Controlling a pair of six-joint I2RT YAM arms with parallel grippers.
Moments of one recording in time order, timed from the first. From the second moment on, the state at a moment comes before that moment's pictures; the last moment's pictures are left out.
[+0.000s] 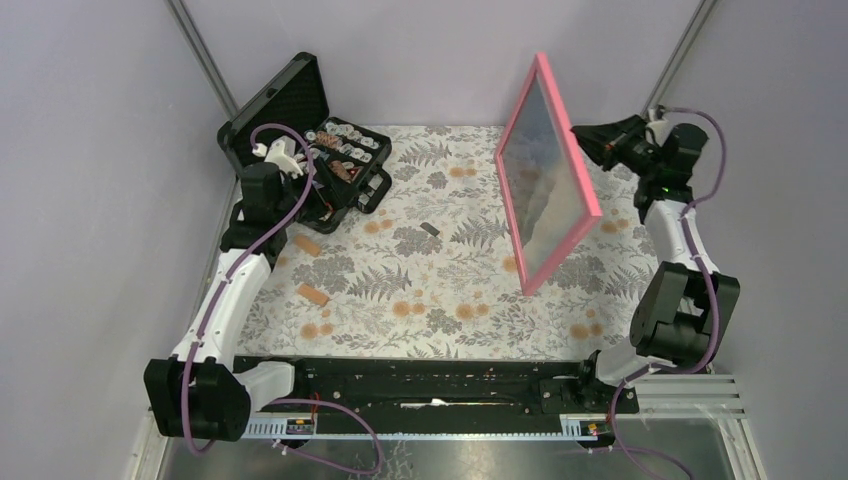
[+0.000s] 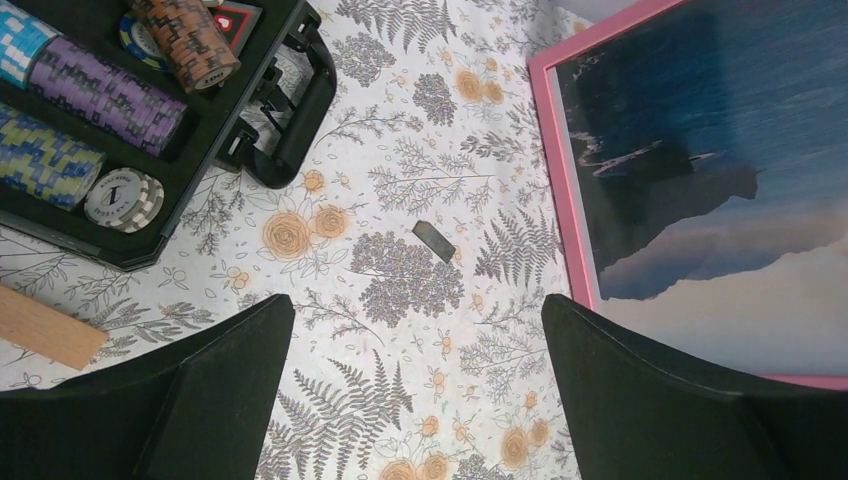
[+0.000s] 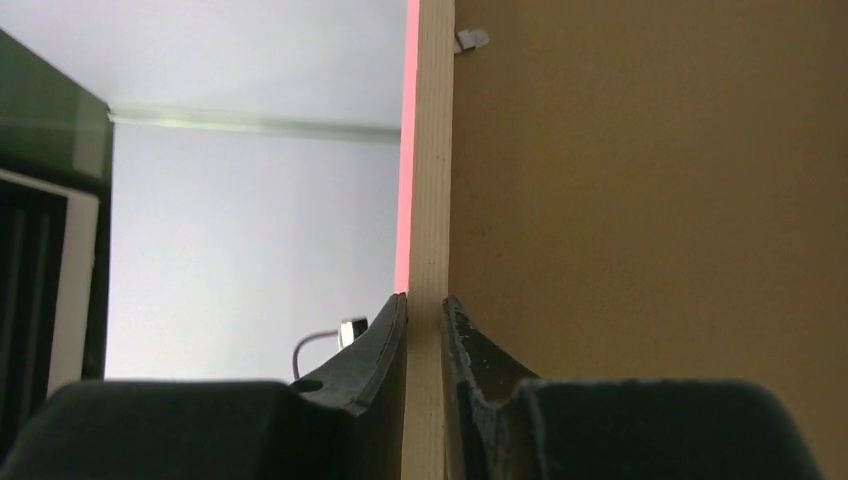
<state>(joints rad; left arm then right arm) -0.08 1.13 0.97 -0.26 0.33 -0.53 -0.24 1.54 1.17 0.30 -0.94 1.36</state>
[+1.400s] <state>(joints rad) -0.05 1.15 0.91 -0.12 0.52 -0.58 -0.15 1.53 0.92 -0.42 -0.49 0.52</state>
